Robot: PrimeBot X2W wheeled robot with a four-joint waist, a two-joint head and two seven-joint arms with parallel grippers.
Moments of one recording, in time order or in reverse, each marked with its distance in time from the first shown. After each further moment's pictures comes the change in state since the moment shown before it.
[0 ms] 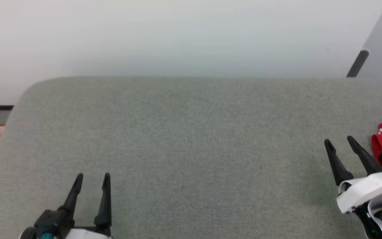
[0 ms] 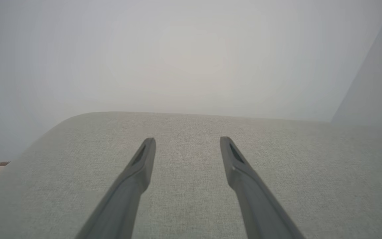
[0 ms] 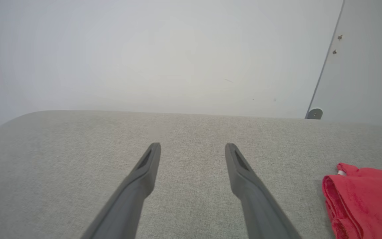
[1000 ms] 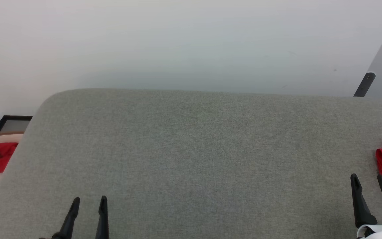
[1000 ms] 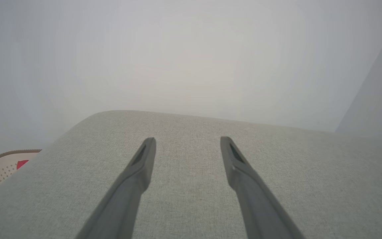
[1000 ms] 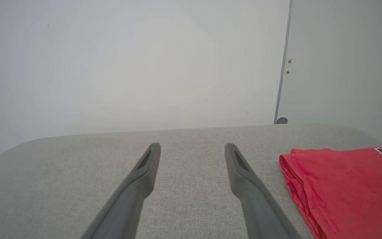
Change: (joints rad) left arm 0.171 -0.045 0.043 -0.113 0.002 -0.018 0.000; right arm 0.461 0.233 -0.436 -0.533 -0.266 0.000 0.161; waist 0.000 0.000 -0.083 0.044
